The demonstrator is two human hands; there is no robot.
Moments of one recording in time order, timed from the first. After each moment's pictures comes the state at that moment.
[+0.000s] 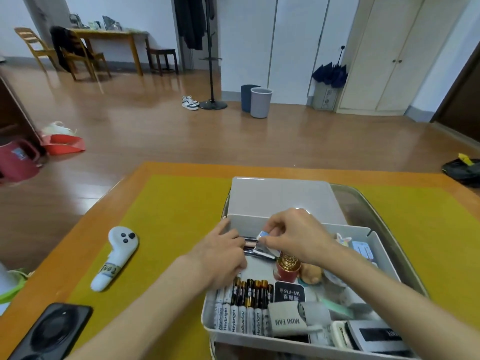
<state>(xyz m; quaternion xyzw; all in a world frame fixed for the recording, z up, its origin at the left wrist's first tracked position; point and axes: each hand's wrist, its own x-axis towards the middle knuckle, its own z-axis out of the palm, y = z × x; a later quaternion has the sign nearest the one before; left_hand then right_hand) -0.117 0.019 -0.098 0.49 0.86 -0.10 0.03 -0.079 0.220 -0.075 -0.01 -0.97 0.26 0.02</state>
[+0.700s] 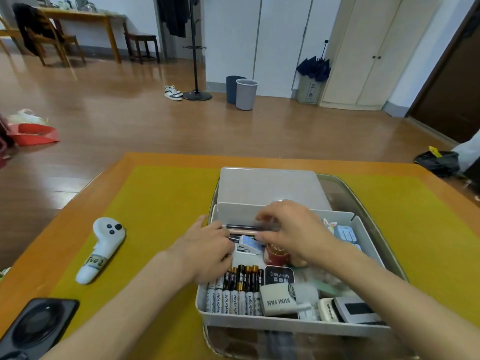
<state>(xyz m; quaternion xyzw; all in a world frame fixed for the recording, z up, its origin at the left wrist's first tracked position) -0.110 0.004 -0.101 0.45 0.89 -0.07 0.05 -0.059 0.218 -0.073 0.06 -0.99 0.13 0.05</state>
